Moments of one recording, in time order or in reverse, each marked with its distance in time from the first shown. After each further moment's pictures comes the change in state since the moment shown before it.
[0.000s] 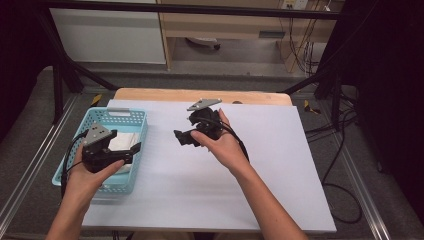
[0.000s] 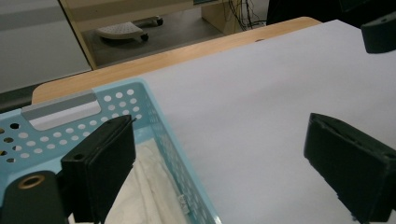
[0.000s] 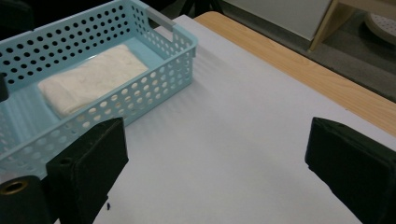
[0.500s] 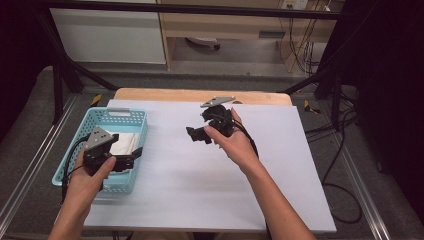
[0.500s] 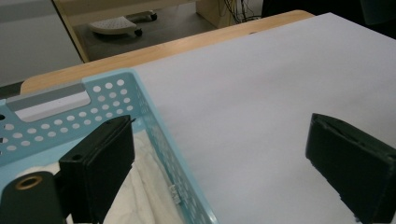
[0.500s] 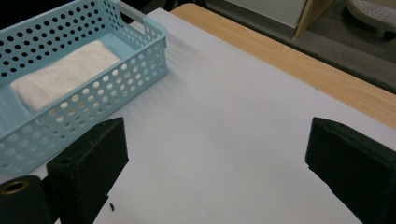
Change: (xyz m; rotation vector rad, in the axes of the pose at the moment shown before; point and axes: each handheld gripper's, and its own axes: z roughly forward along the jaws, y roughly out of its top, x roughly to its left) left arm -0.004 -0.009 -0.001 0.023 -0.021 0.004; right arm -0.026 -0.010 -0.013 0.024 -0.026 0.047
